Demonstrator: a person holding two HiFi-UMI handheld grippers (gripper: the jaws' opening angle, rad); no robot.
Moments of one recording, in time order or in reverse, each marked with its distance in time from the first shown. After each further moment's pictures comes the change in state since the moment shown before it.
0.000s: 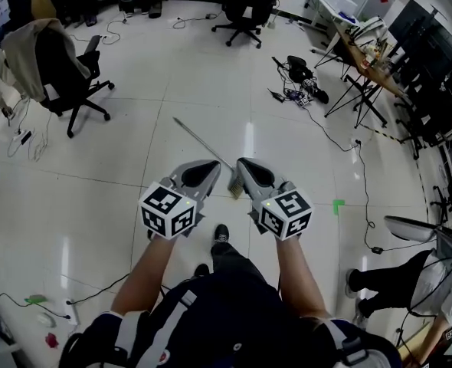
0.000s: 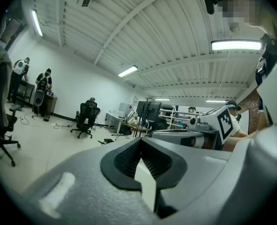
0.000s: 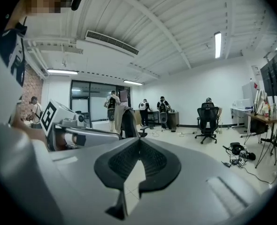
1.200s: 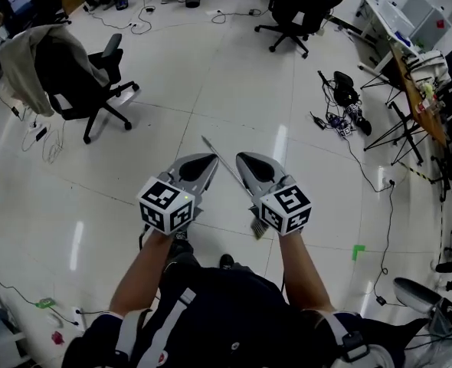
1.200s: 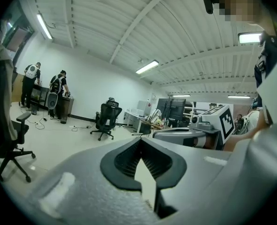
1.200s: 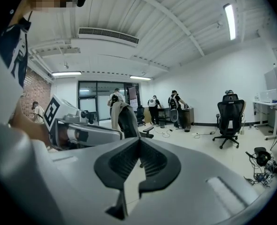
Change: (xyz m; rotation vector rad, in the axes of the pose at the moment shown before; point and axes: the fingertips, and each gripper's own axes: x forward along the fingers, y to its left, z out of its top) left arm 0.109 0.322 0.062 -0.017 0.040 0.193; right arm 0.321 -0.133 0.035 -0.007 0.041 0.189
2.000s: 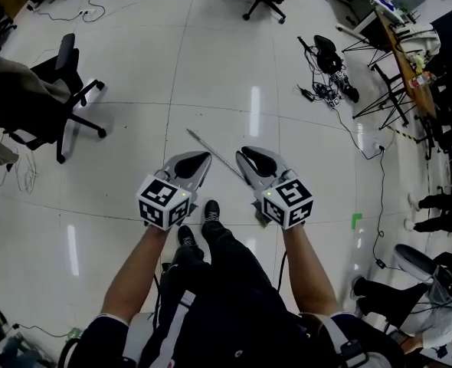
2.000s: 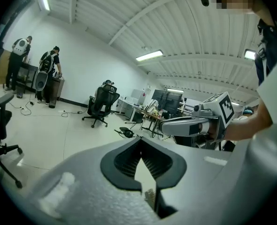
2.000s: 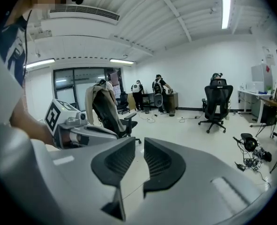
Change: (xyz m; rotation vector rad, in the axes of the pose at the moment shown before) left arm 0.086 0.175 -0.045 -0.067 0.144 -0.166; right arm 0.144 -0.093 -0.039 0.087 0.185 -0.189
